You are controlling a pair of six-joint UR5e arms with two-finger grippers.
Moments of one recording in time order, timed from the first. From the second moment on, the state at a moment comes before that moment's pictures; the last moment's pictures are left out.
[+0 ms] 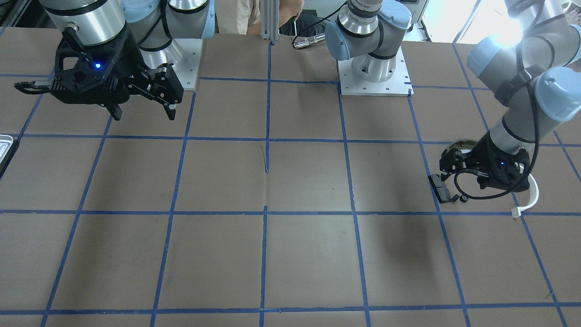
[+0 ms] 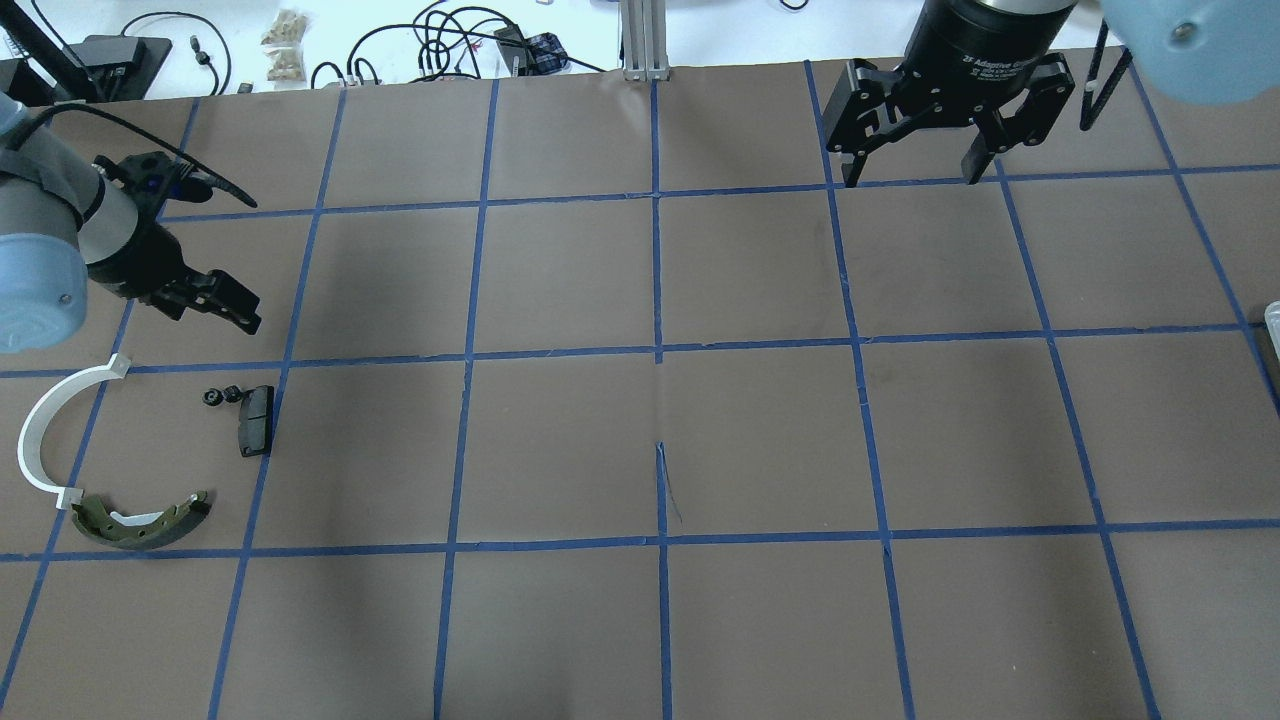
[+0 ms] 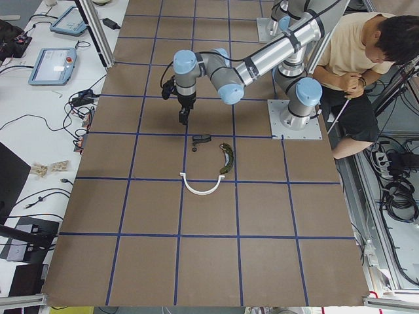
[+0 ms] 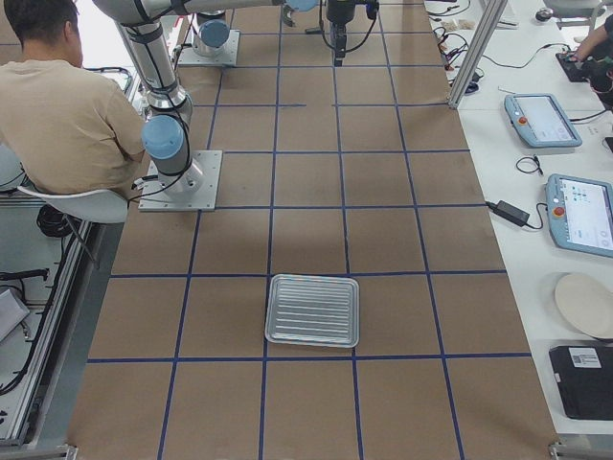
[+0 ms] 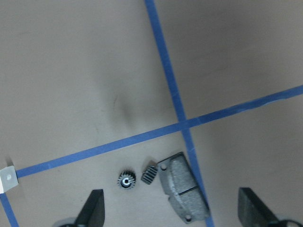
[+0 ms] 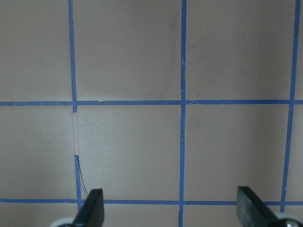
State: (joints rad) left arm -1.20 -1.70 -1.84 -1.15 1.57 0.58; right arm 1.62 -1.51 1.43 -1.52 -1.54 0.05
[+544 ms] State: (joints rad) left arm -1.50 -1.58 -1.62 -1.51 1.57 0.07; right arm 1.62 -1.51 1.43 -1.54 -1.54 0.05
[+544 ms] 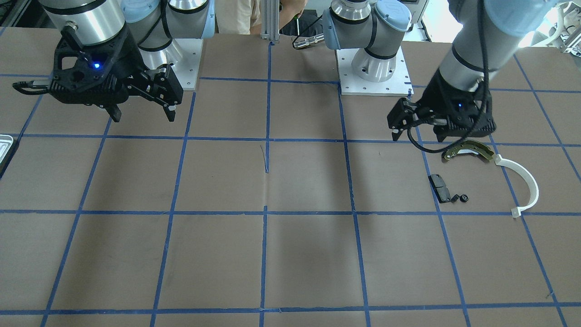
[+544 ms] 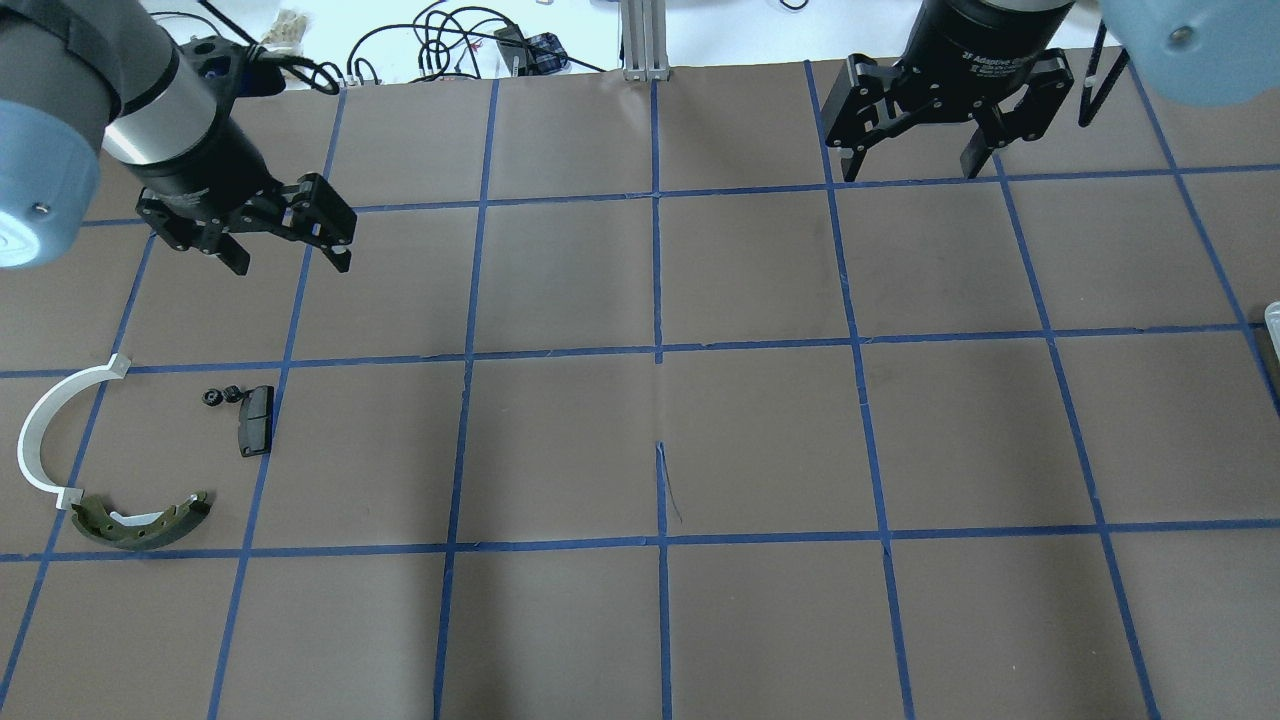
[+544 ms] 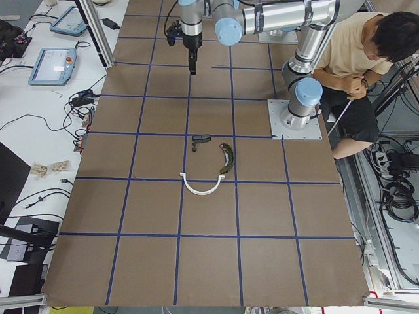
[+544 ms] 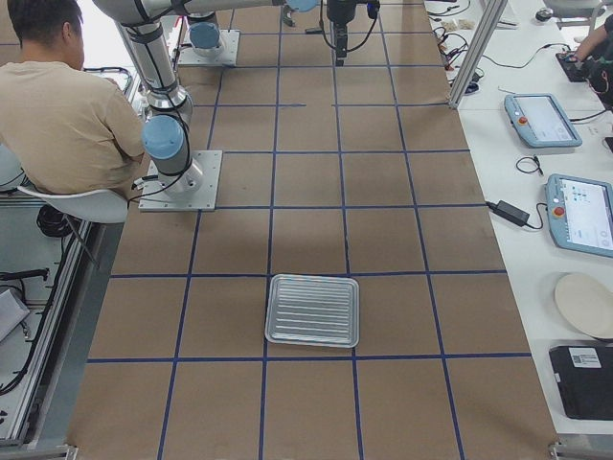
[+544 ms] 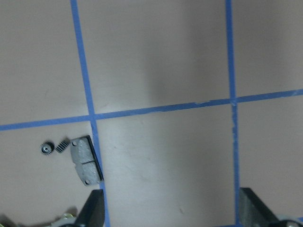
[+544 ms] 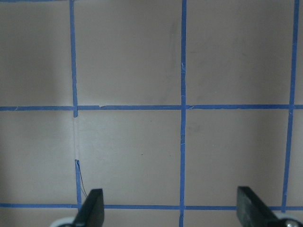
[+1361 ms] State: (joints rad) left arm -1.60 -1.51 -1.55 -1.59 1.61 0.00; right arm 1.62 -1.51 1.43 -1.54 -1.54 0.05
